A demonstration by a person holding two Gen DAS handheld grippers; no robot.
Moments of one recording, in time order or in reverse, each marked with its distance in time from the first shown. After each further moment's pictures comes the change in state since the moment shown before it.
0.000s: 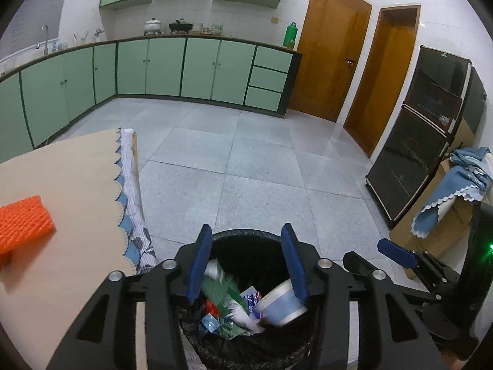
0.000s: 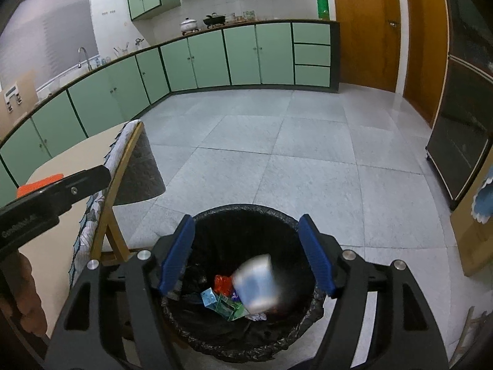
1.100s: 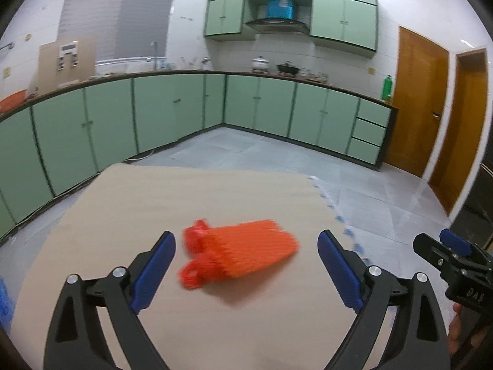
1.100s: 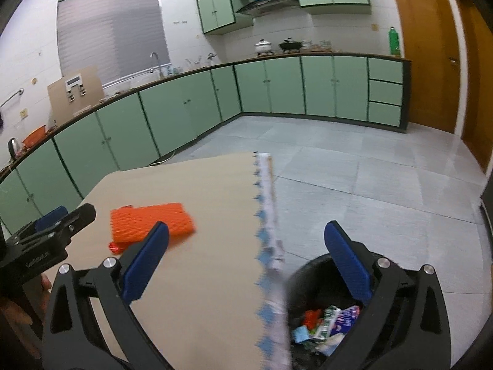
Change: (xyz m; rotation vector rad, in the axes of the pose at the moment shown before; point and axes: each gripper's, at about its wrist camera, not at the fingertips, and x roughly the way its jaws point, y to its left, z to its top) left arm -0.163 0.207 -0.028 -0.185 -0.203 0.431; right arm -0.027 0.213 0.045 -0.152 -0.098 0.285
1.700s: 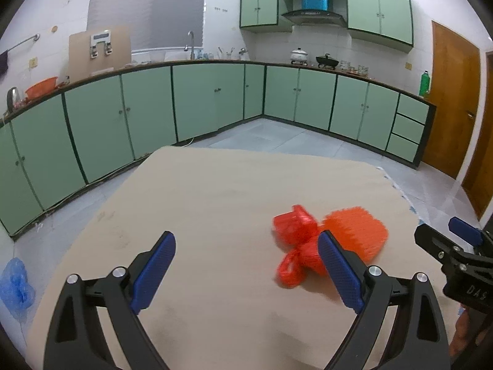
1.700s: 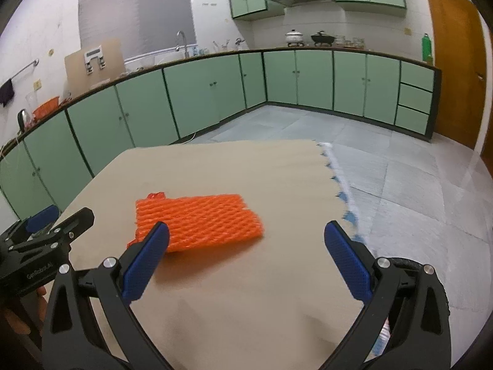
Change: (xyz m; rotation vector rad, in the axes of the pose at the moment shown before) left arm 0.027 0.078 -0.017 -0.038 0.040 0.160; right arm 0.073 0.085 -0.007 -0.122 0.049 0.046
